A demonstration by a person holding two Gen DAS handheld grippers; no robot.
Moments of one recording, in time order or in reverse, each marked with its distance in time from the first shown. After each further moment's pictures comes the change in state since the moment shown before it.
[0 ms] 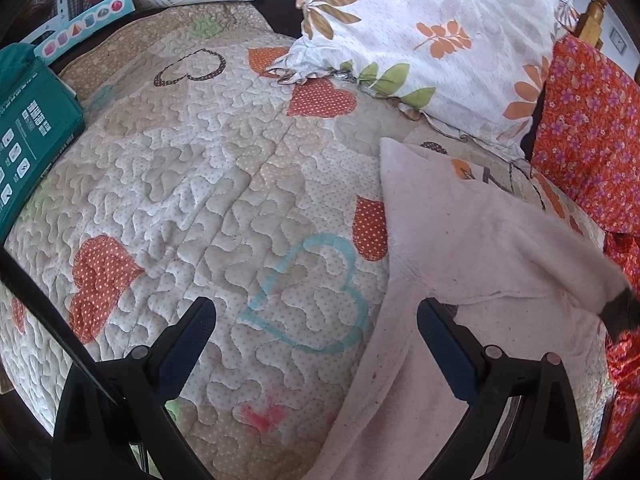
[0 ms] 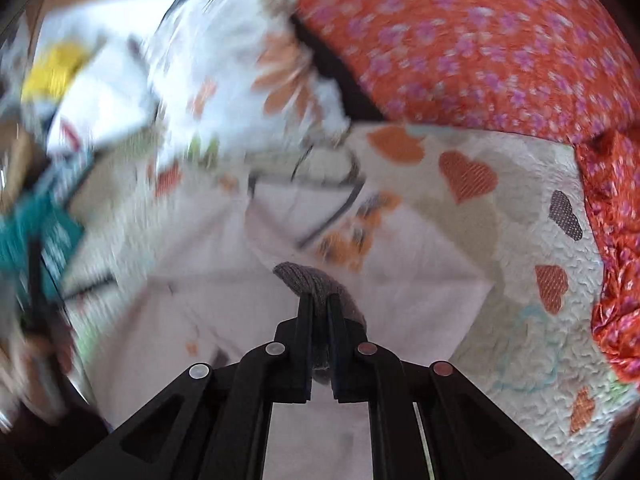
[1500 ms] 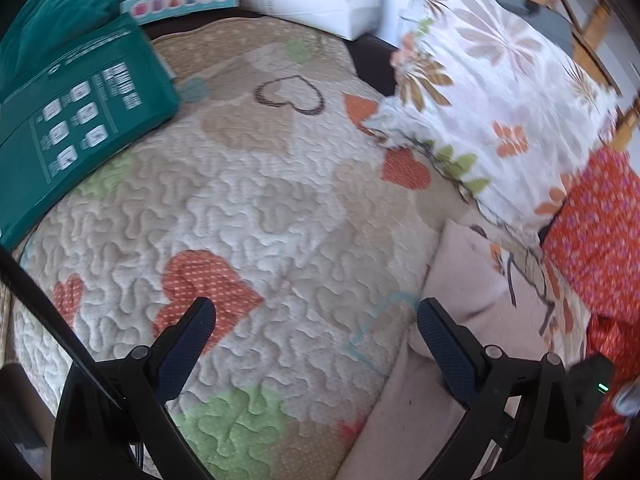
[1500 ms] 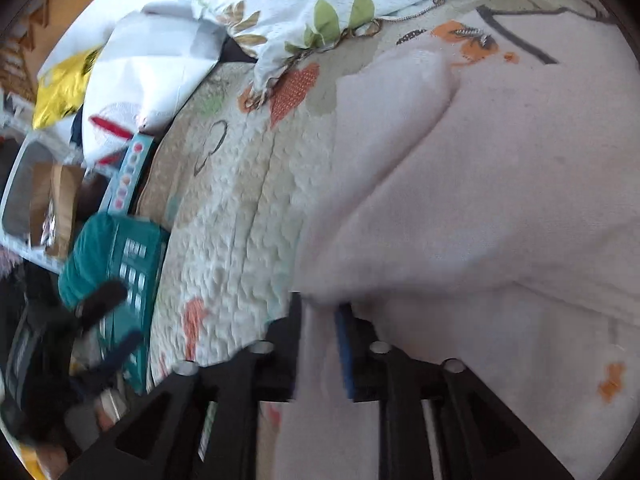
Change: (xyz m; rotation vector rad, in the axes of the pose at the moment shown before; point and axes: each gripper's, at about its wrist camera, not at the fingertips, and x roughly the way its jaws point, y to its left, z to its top) left arm -0.041 0.096 0.011 -0.212 -0.100 -0.015; right arm 0.167 0.229 -0.050 0.126 0.192 0.385
